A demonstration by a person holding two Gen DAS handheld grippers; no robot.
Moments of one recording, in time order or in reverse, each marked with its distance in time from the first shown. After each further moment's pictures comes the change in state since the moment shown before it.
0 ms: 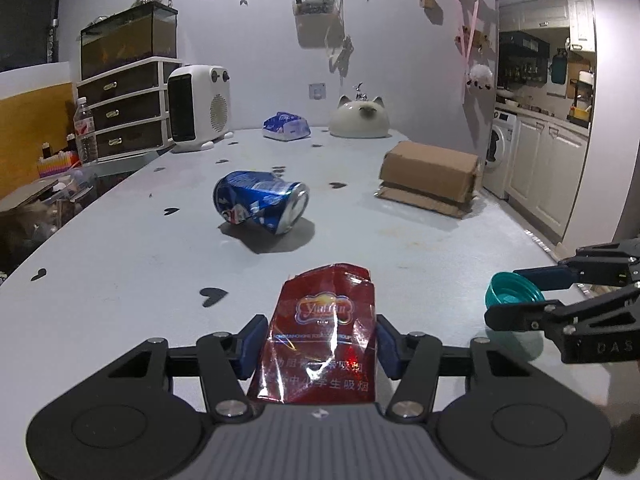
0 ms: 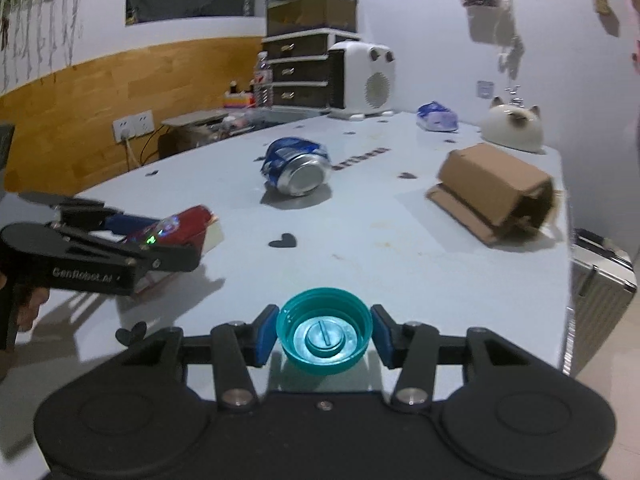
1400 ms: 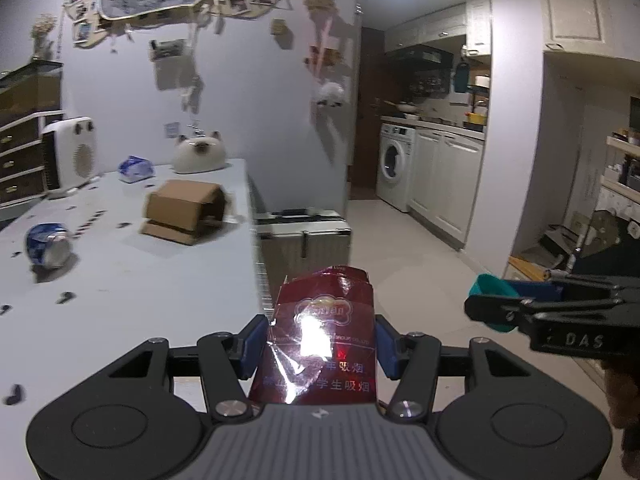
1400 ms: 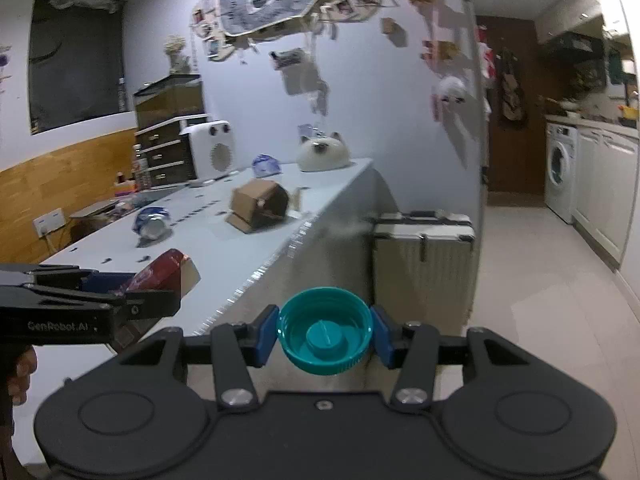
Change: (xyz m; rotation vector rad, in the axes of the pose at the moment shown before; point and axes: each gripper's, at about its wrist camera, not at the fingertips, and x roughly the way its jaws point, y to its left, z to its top) left arm -0.067 -0.273 -0.015 0.081 -0.078 -0.230; right arm -0.241 -0.135 -0.126 0.262 -0.178 -0.286
